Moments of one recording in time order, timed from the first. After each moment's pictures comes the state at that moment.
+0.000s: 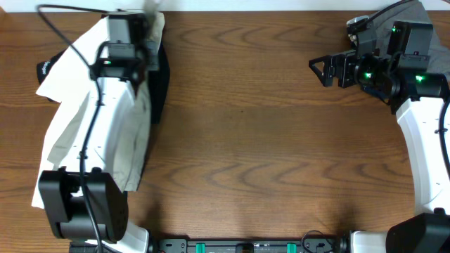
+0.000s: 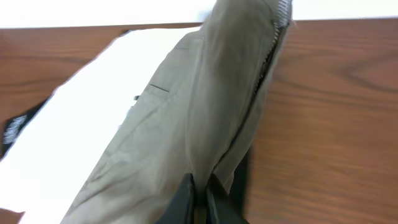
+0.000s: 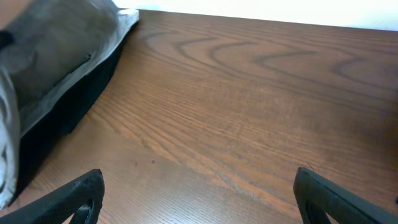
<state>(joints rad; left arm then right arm) -0.08 1.72 1.44 -0.50 -0.16 -0.02 -0.06 1.54 1.40 -0.67 -0.59 -0.10</state>
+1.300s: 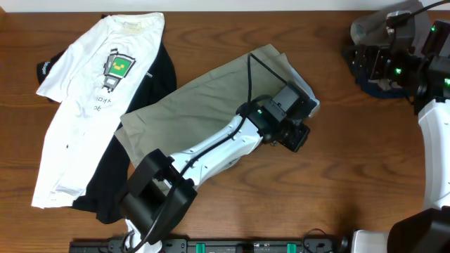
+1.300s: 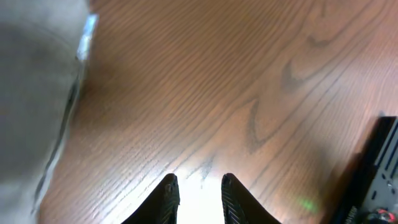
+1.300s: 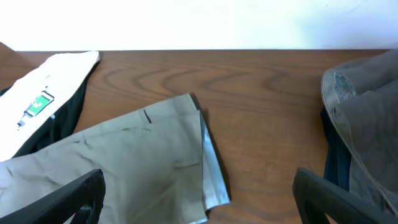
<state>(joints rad) -0.83 1.92 1.44 -0.53 0.36 -0.27 -0.23 1.54 1.40 -0.57 -0.59 -0.06</state>
